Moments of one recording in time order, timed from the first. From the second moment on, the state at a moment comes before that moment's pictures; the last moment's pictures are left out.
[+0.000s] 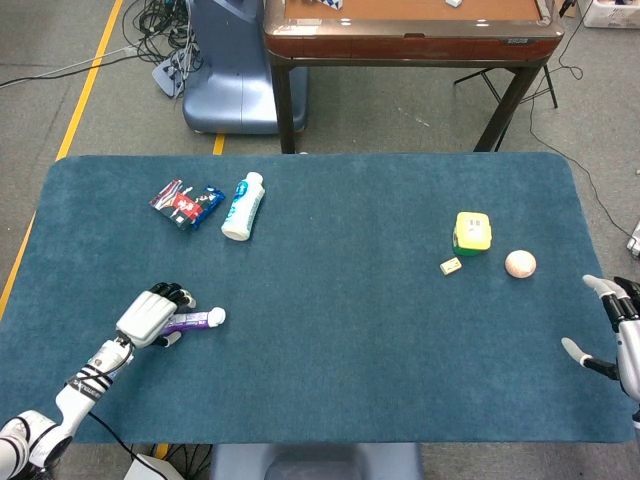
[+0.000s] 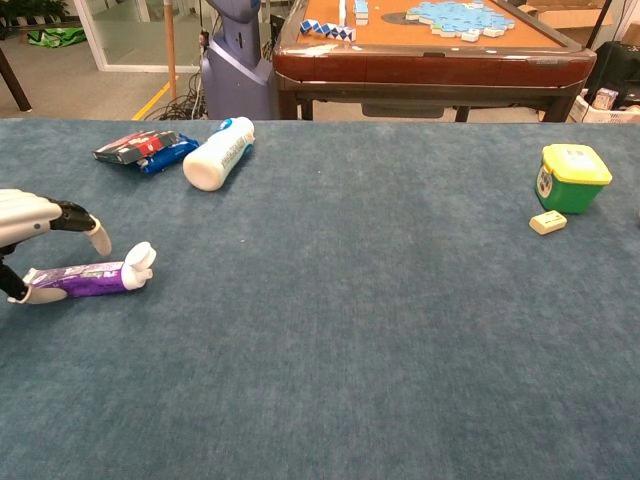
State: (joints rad) left arm -0.56 -1.48 0.05 -1.06 1.59 1.07 -0.13; right arm 0.01 -0.99 0.11 -1.74 -1.51 1.61 -0.06
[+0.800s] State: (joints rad) left arm -0.57 -1.44 0.03 -1.20 1.51 0.99 -0.01; right arm 0.00 -0.99 0.11 -1.73 -1.51 1.63 -0.04
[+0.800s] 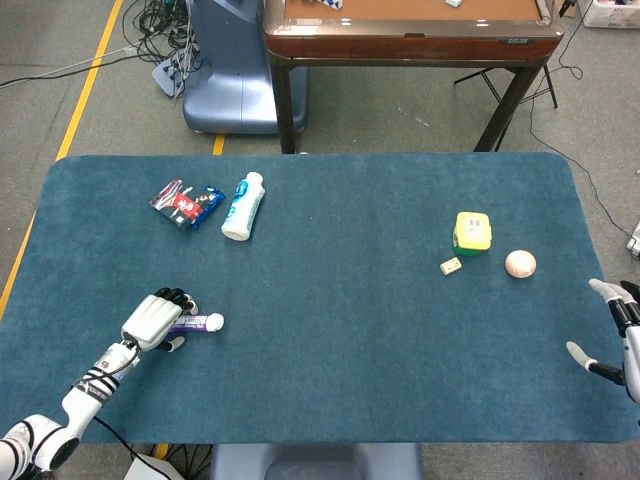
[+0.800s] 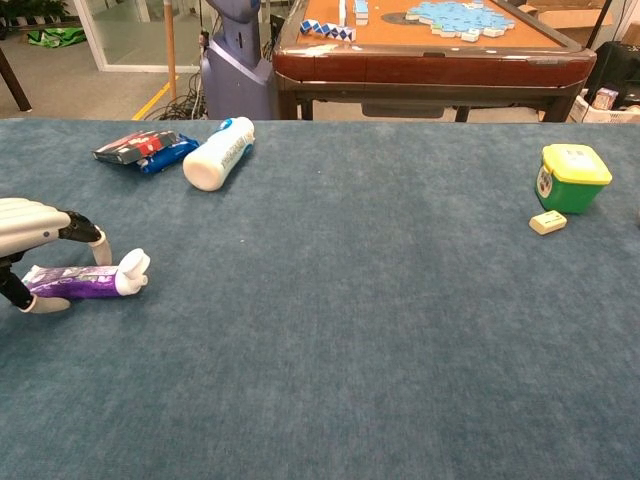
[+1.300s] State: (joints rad) left arm -0.57 -1.45 0.02 -1.18 1.49 0.98 -0.01; right arm -0.01 -0.99 0.11 -1.72 -1.51 1.63 -0.03
